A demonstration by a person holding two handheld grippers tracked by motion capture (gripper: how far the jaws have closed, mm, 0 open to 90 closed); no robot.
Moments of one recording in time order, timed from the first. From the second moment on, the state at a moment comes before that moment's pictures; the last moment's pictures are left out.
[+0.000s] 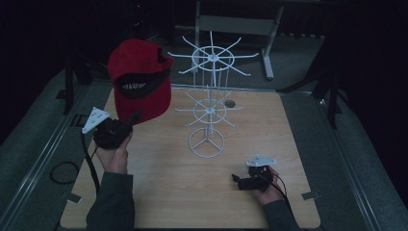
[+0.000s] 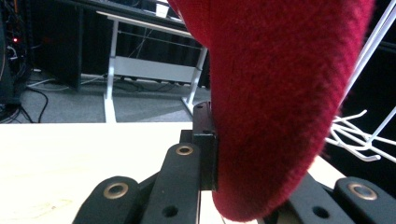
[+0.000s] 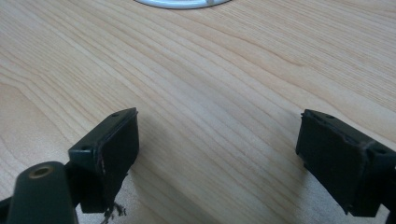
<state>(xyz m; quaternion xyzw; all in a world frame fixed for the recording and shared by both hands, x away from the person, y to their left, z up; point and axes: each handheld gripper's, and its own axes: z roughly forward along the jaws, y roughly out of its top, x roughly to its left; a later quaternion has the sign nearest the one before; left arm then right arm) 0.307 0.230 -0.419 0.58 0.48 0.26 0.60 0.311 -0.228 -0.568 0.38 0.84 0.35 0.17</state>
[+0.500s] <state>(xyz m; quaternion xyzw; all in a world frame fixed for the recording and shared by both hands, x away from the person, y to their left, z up) 0.304 0.230 -0.406 0.58 0.47 0.27 0.61 0.311 -0.228 -0.568 0.38 0.84 0.35 0.17</state>
